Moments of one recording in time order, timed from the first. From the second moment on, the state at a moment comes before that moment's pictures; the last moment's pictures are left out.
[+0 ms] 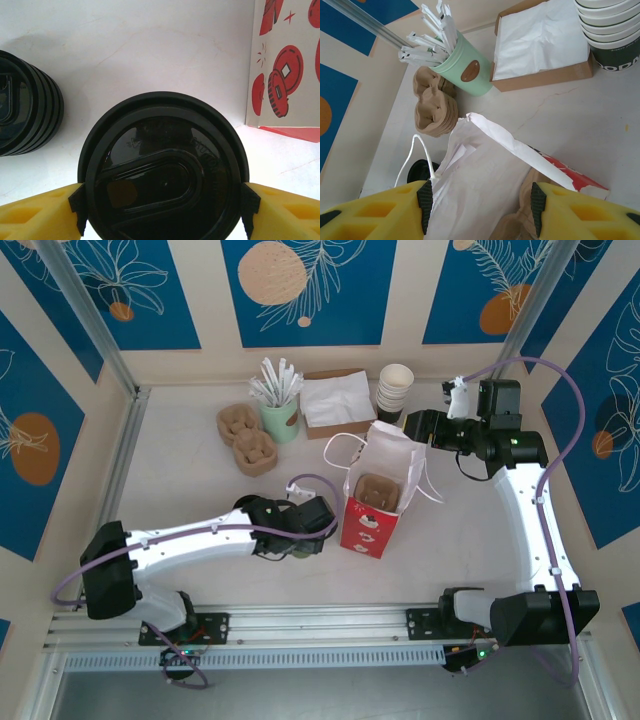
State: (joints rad) left arm -1.16 1.47 1.14 -0.91 -0.38 -0.85; right arm 0.01 1.22 1.38 -0.86 -0.60 0.27
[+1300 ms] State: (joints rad) left arm -1.15 1.49 1.17 -0.89 -0.36 -0.72; right arm 0.03 1.22 1.39 -0.94 -0.62 0.26
